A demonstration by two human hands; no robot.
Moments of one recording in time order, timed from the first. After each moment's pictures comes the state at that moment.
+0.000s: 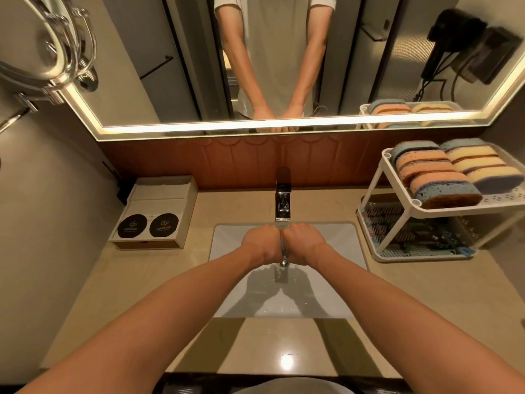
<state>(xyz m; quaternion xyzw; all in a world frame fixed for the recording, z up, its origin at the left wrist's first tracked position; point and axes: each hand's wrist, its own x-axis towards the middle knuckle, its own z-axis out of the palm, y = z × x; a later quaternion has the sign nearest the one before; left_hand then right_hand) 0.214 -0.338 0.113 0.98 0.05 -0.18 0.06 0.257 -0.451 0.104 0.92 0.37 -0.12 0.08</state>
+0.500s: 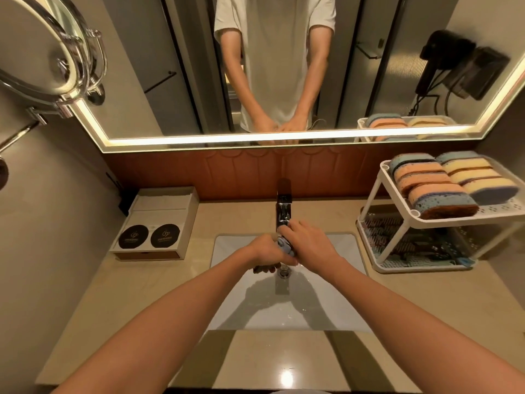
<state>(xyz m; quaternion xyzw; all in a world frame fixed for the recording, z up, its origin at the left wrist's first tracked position) 0.218 -0.322 0.116 0.87 0.11 -0.25 0.41 0.265 -0.469 0.103 0.91 0.41 0.01 -0.02</state>
